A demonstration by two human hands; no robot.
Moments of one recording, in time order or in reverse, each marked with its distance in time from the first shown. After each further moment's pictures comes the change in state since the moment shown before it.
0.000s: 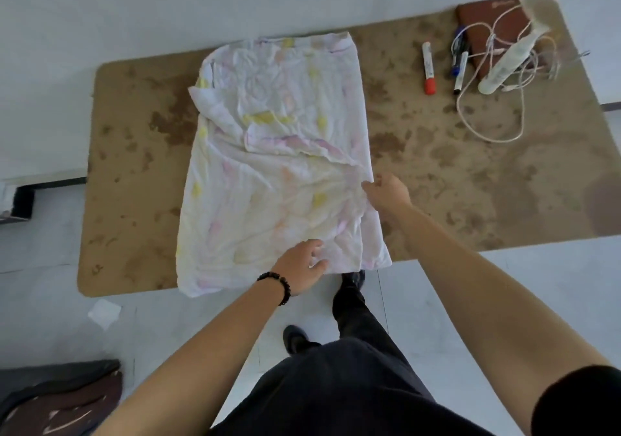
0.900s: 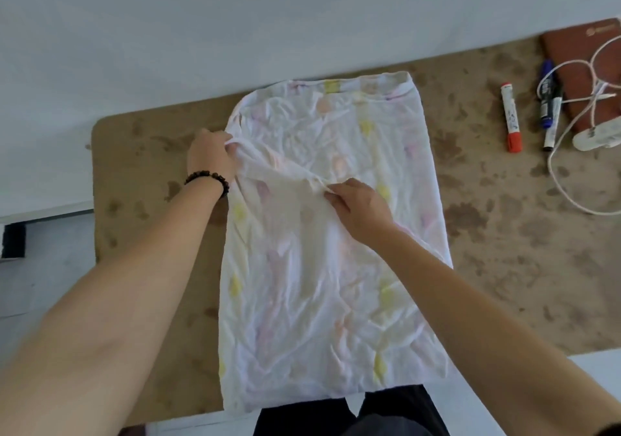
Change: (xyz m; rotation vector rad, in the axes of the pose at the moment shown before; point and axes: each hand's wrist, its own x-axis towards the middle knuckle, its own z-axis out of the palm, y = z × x) left_hand 0.209 -0.080 -0.369 0.344 0.712 -0.133; right_hand 0.107 -0.170 0.102 -0.389 0.042 -0.508
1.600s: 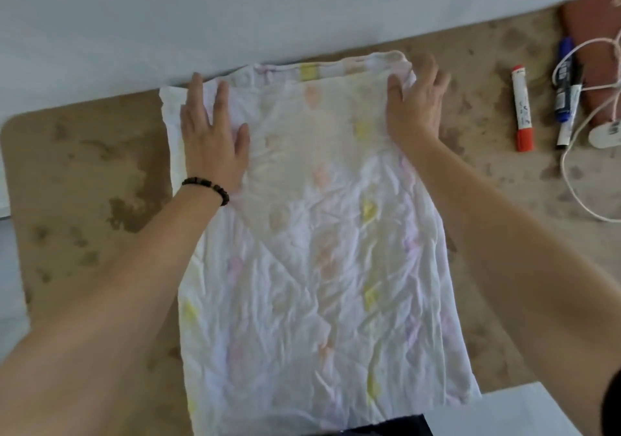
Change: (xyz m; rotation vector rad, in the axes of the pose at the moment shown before) left_hand 0.032 0.044 0.060 -0.057 0.122 0.310; right_hand 0.141 0.081 -0.078 0.108 0.474 0.431
